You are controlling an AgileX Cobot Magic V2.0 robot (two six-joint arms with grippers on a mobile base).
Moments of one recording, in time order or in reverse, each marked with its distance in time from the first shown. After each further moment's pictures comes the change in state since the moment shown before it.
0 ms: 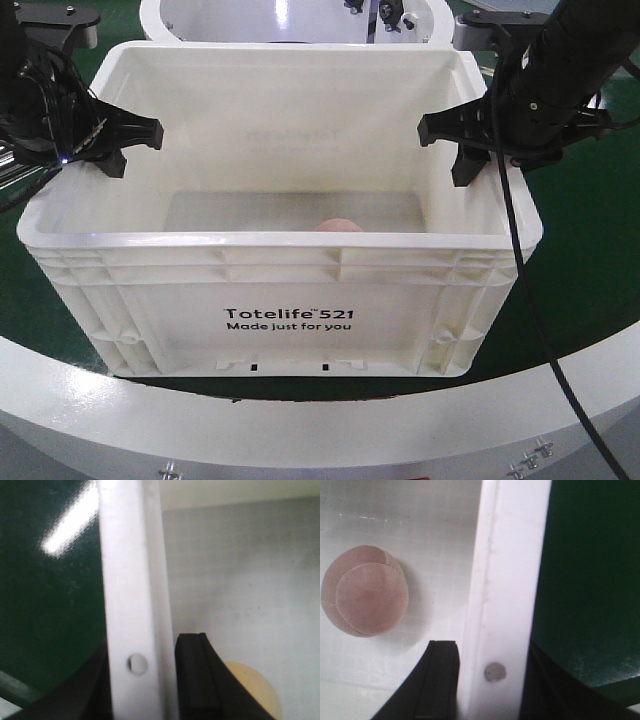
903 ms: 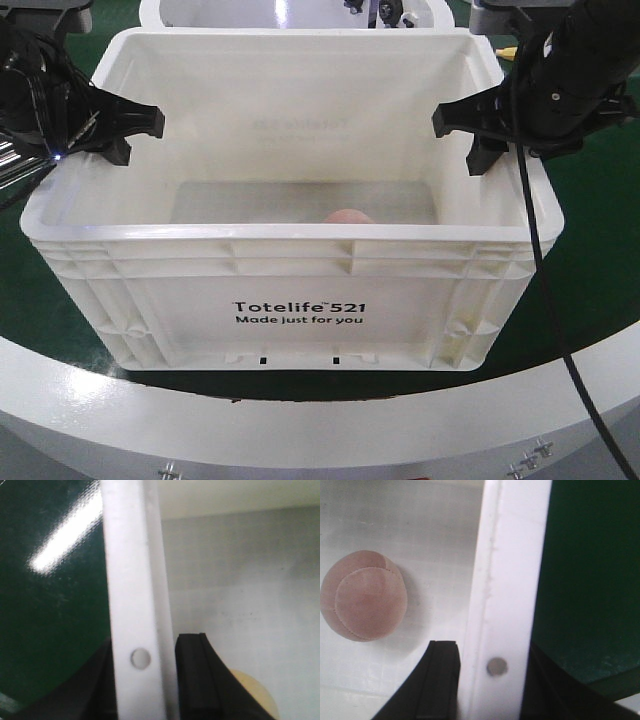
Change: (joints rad) left arm -0.001 -0.047 0.010 -0.027 -0.043 0.004; right arm 0.000 -0.060 0.003 -0.035 0.001 -0.001
